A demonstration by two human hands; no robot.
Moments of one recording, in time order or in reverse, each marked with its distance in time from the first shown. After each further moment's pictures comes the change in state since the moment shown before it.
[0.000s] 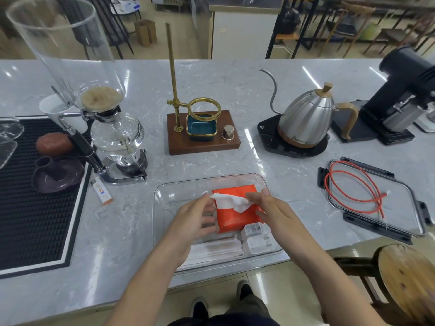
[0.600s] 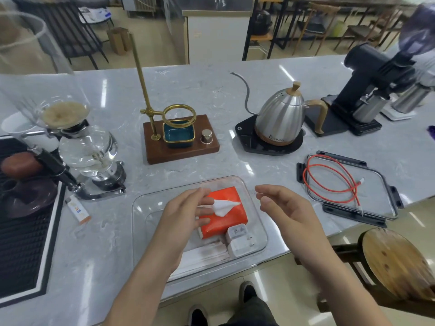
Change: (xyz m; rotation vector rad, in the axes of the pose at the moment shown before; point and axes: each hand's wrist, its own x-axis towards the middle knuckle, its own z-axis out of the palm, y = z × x) left_hand -0.018 0.025 0.023 0.045 -0.018 0.189; right_hand -0.023 -0.003 -0.035 0.111 0.228 -0.245
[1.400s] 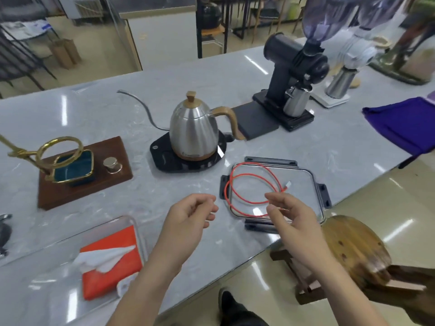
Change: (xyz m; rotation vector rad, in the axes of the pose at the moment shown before) left_hand 0.044 -0.010 0.217 0.248 -0.165 0.100; right_hand 0.044 0.076 -0.210 -0.160 0.259 0.028
